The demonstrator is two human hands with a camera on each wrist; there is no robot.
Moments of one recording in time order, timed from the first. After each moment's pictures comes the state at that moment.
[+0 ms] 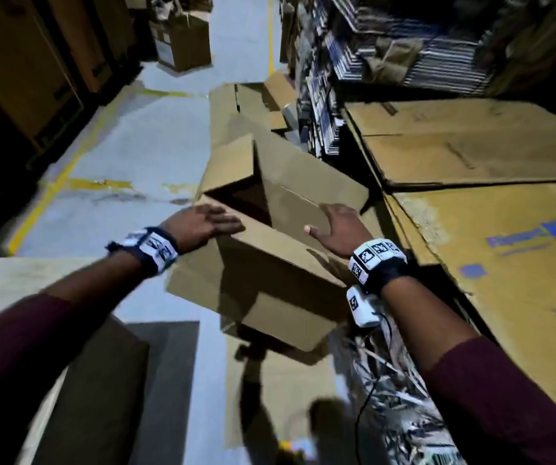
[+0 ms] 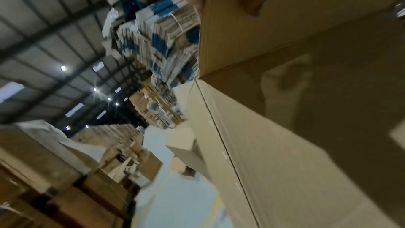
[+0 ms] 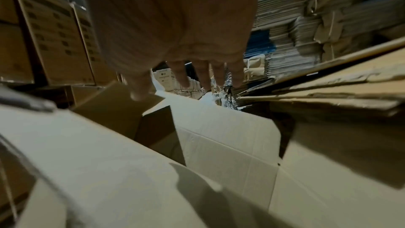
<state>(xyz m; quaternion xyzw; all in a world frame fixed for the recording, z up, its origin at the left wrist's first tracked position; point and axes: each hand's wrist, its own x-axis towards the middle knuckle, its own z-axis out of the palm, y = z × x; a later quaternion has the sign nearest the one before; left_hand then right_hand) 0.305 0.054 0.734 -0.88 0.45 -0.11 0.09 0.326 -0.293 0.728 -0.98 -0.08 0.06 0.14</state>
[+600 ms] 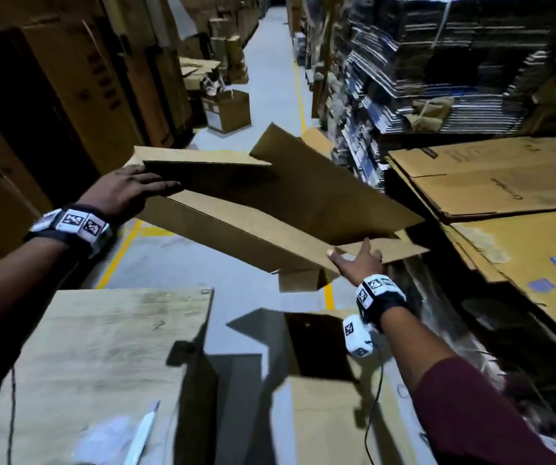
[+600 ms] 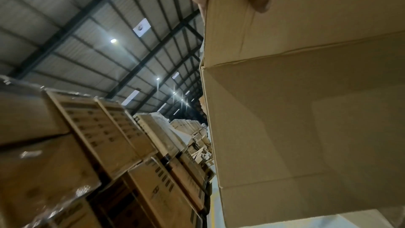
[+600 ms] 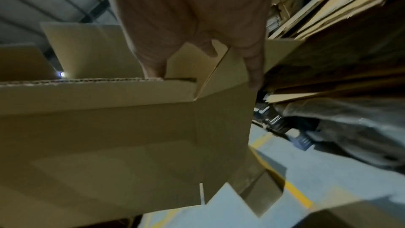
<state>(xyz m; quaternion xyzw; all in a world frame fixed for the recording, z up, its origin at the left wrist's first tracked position) 0.213 0.339 0.944 -0.92 0.32 -0.22 0.11 0.234 -0.120 0.769 -0.91 0.18 0.05 0.38</state>
